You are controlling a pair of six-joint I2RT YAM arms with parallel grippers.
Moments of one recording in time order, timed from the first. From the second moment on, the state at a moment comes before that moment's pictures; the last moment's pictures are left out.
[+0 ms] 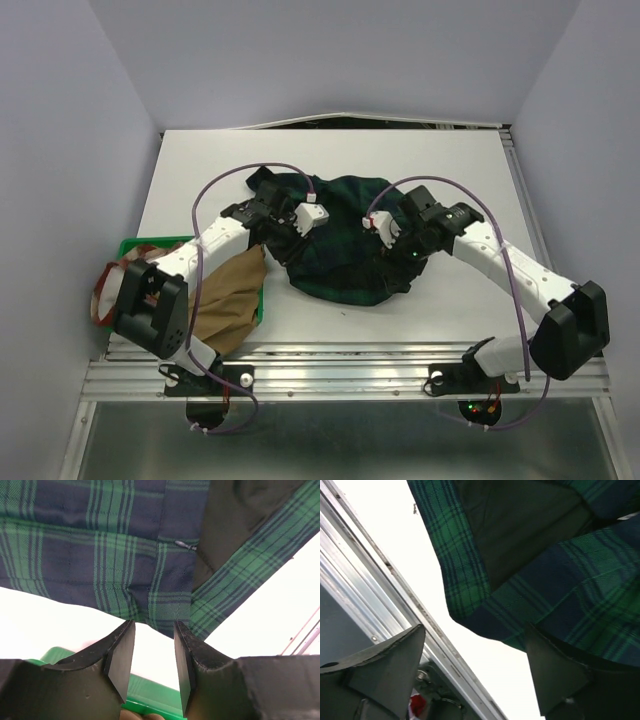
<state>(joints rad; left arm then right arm) -0.50 1.52 1.05 -0.61 0.37 0.43 0.55 1.39 1.14 -1.00 -0.35 -0.36</state>
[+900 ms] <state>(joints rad) -0.49 1.30 0.92 -0.55 0.45 0.87 0.55 1.13 0.79 -0.70 -0.30 -0.92</state>
